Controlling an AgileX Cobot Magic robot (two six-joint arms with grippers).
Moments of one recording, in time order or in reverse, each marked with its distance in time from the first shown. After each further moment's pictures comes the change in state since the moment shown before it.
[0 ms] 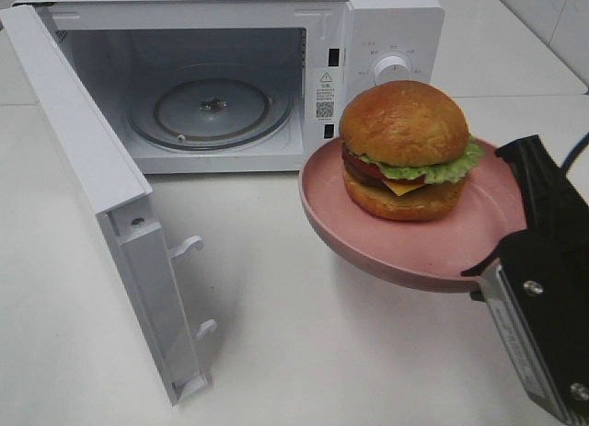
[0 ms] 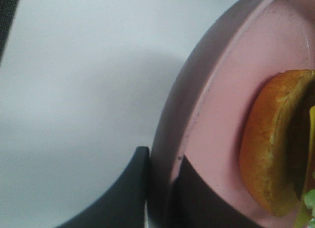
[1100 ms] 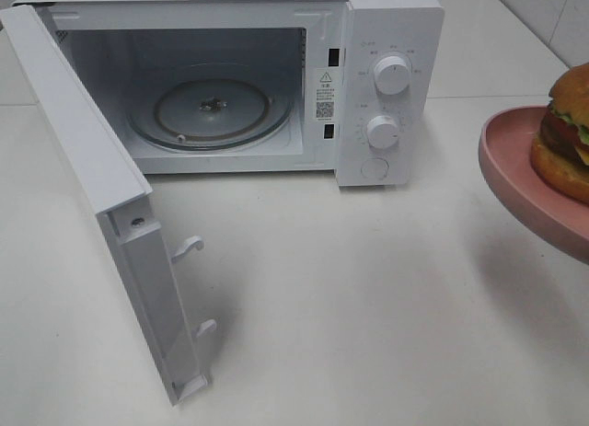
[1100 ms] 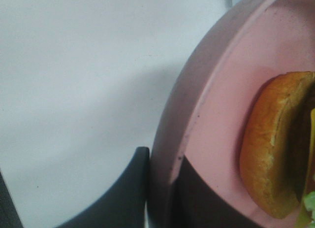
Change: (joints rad) left arm 0.000 0.000 0.000 0.000 0.000 0.000; right arm 0.000 -0.293 0.013 -0.296 0.376 0.657
